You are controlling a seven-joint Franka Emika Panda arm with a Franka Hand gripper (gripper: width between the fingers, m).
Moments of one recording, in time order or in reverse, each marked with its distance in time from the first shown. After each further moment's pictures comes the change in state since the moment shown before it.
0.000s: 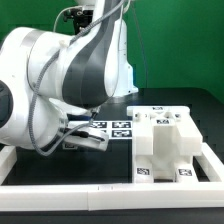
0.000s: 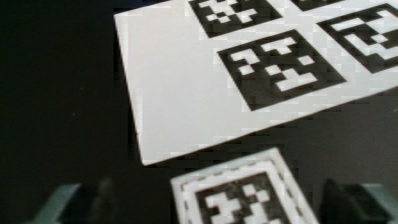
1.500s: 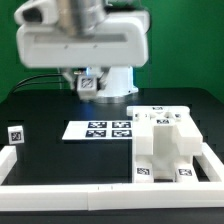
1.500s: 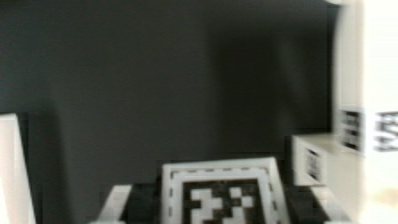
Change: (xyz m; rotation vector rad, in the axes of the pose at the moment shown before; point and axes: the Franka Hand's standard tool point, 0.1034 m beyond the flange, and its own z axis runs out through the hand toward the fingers) arm -0.094 -0.085 -0.152 -0.003 0.858 -0.210
